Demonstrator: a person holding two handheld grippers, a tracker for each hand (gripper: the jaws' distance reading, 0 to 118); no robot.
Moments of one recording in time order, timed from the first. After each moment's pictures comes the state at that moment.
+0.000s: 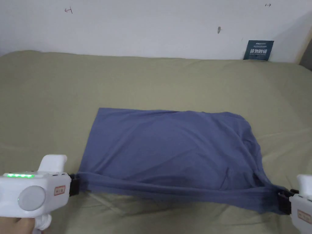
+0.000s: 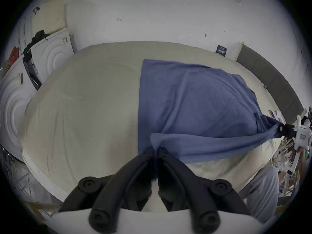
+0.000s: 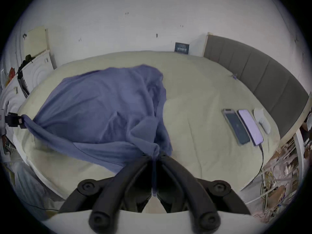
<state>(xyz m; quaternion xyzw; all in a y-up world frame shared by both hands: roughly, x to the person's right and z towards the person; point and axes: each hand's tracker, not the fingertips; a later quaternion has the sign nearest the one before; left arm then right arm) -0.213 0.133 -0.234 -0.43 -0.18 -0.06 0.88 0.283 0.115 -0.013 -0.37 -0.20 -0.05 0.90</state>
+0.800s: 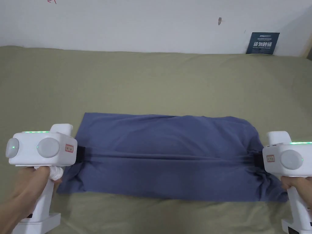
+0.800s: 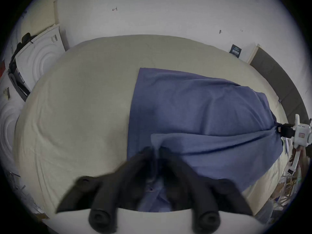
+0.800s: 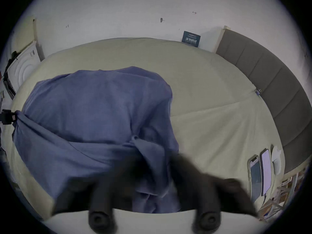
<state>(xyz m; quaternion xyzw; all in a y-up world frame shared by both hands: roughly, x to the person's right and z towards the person) -0.137 0.101 -0.398 -0.46 -0.17 -0.05 0.87 0.366 0.082 -0.214 -0.44 -0.20 -0.04 0.87</state>
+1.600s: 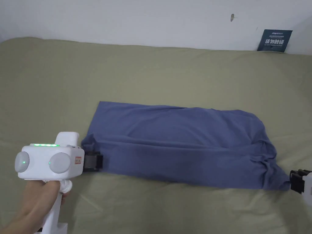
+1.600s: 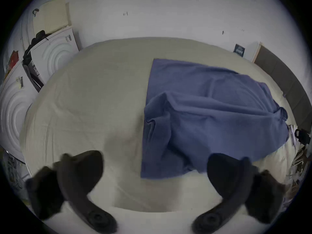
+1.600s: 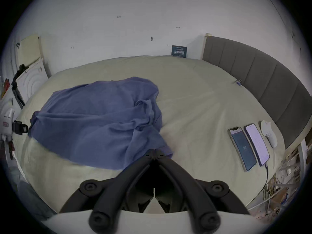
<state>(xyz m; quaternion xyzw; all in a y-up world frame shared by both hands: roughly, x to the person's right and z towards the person) -0.169 0.090 -0.333 -0.46 -0.12 -0.07 0.88 0.323 0.110 -0.081 -0.36 -0.21 -0.07 0.91</state>
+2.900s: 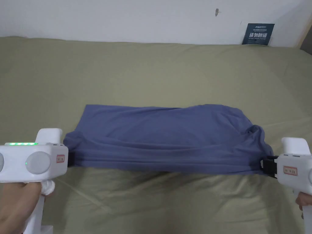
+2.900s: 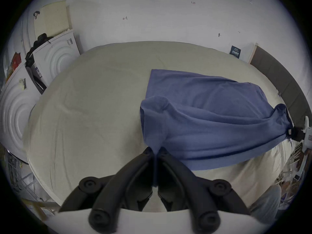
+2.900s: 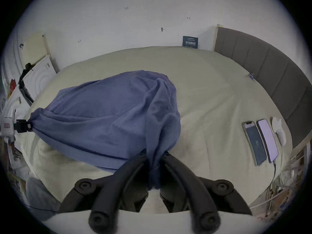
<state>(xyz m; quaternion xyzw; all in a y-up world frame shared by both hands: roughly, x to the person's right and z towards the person) -0.188 0.124 -0.290 -0.44 -0.13 -0.07 0.89 0.319 0.116 -0.079 -0.40 -0.16 -0.10 0.90</state>
